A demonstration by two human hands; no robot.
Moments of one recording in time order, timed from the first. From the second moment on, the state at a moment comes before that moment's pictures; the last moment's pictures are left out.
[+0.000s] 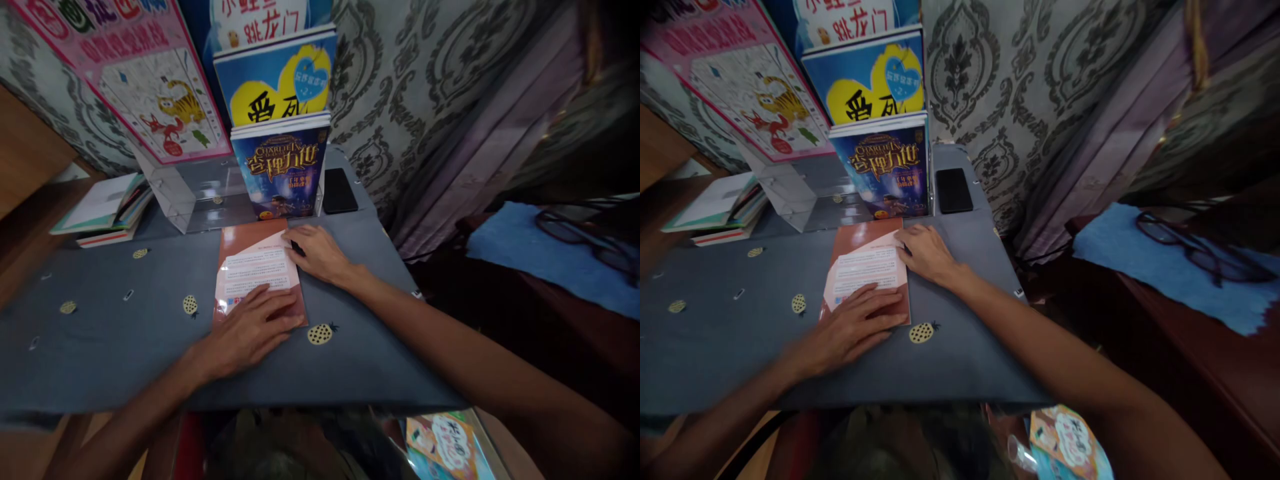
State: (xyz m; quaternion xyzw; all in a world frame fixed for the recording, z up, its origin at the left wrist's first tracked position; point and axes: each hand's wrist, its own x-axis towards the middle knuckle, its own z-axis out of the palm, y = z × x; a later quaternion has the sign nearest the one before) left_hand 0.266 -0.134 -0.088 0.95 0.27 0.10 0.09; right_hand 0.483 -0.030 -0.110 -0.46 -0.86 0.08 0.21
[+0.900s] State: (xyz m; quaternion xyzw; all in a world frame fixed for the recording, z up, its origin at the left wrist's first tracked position) left_hand 0.231 -0.115 -0.095 0.91 0.40 0.05 0.07; right_hand 0.423 0.033 -0.099 -0.17 -0.92 0.31 0.18
